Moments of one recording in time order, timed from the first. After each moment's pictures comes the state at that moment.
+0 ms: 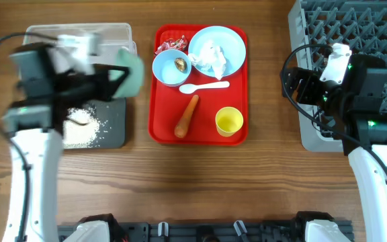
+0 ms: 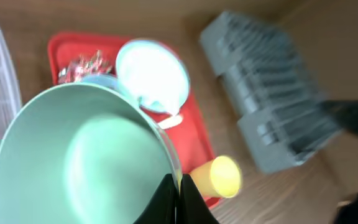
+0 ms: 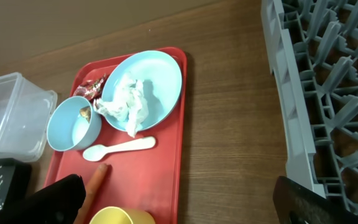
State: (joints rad) left arm 0.06 1.30 1.21 -0.68 0.72 -0.09; right arm -0.06 1.18 1.06 -0.58 -0.30 0.20
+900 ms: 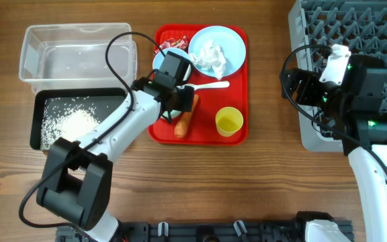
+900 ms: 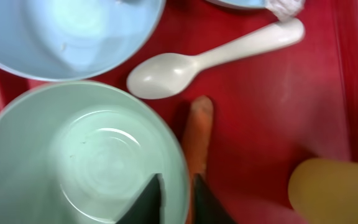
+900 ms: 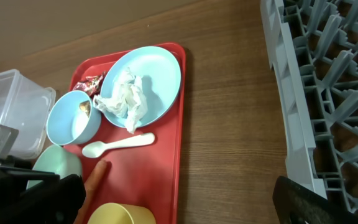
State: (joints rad) left arm -0.49 1.77 1.21 -0.56 0.02 -0.28; right arm -0.06 1.18 1.06 -0.60 -0.30 0.20
